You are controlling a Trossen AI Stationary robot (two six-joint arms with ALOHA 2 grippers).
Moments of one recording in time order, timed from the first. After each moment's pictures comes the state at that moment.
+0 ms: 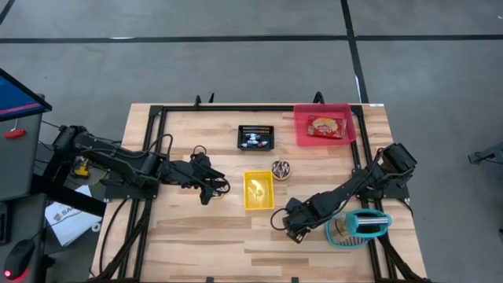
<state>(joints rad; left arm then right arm) -0.28 1.08 0.76 -0.21 -0.37 -0.63 0.51 1.79 1.06 -0.72 0.00 1.15</state>
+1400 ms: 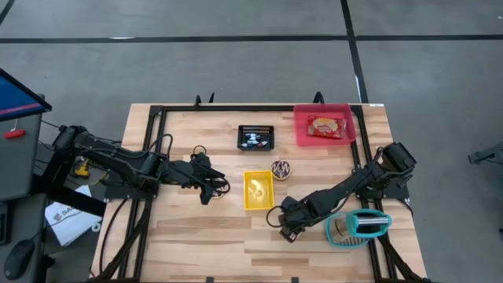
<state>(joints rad) -0.28 1.08 0.76 -0.21 -0.37 -0.63 0.48 1.79 1.09 -0.64 0.01 1.18</state>
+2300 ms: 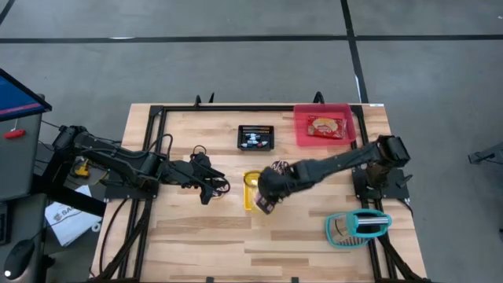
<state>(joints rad) -0.28 1.08 0.76 -0.21 -0.38 -0.63 0.23 1.79 1.39 -0.75 0.10 0.88</state>
